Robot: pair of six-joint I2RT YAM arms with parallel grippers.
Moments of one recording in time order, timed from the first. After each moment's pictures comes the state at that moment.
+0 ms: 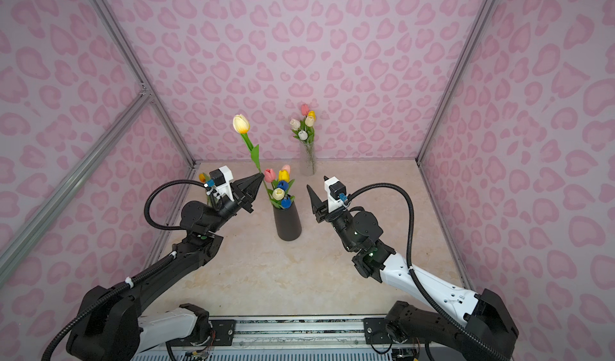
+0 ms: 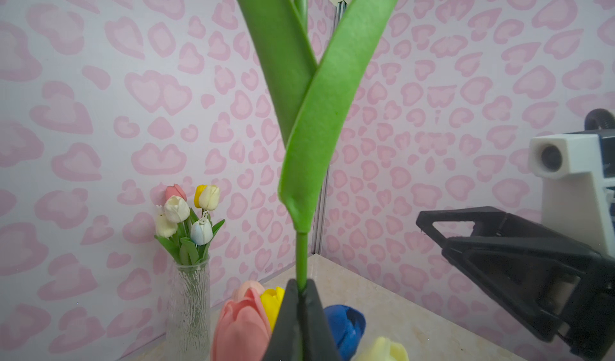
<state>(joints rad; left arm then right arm) -0.36 1.24 0.68 0.96 0.48 -0.29 0.79 1.08 0.71 0.62 0.24 -0.09</state>
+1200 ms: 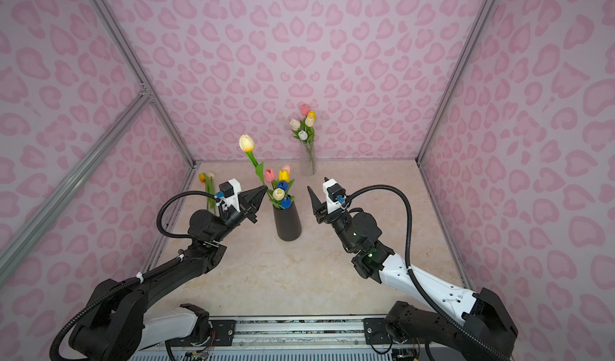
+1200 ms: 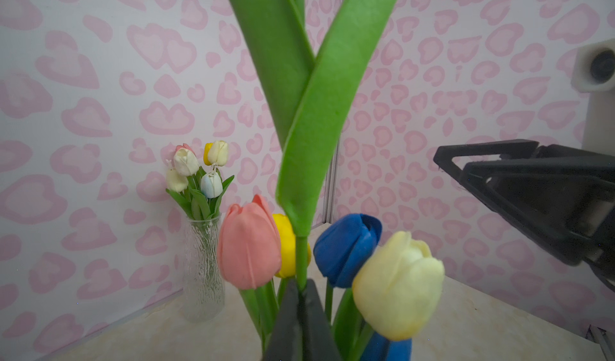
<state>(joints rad) -0.38 1.25 0.54 1.00 0.44 -0.19 0.79 1.11 0.71 0.63 0.25 -0.13</state>
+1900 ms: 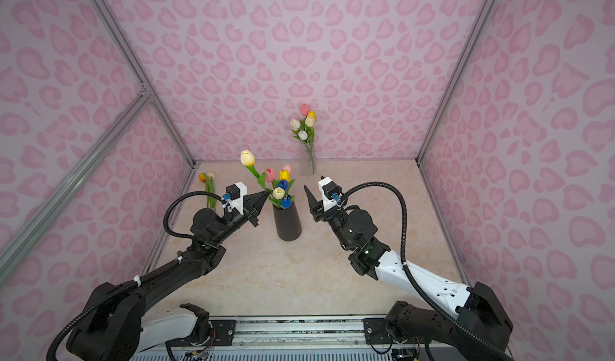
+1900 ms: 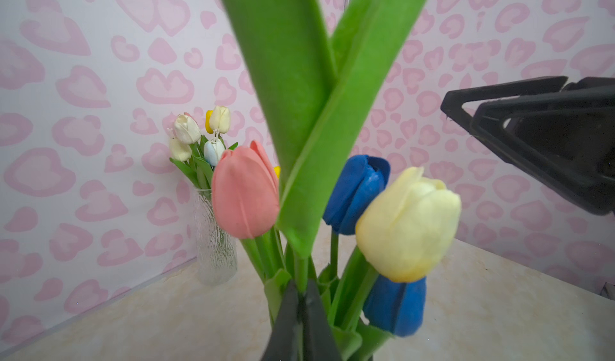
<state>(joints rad) -0.39 1.20 0.53 0.83 0.42 -0.08 0.79 1.15 0.73 0.64 0.24 -0.14</state>
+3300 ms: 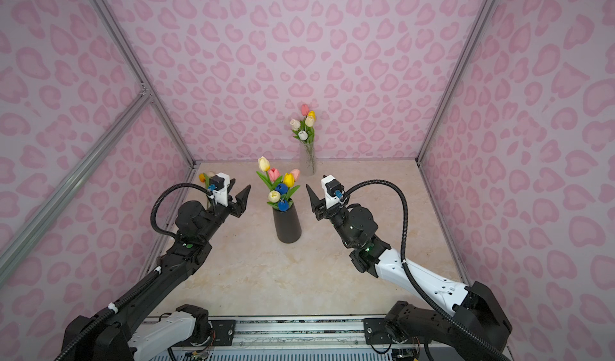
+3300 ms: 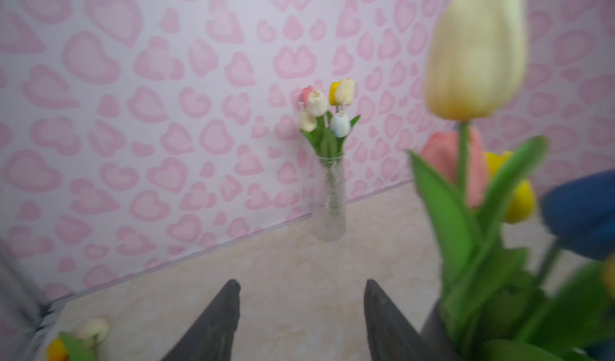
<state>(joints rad) -0.21 1.10 0.65 0.43 0.12 0.03 0.74 1.16 0.72 0.63 0.19 -0.10</state>
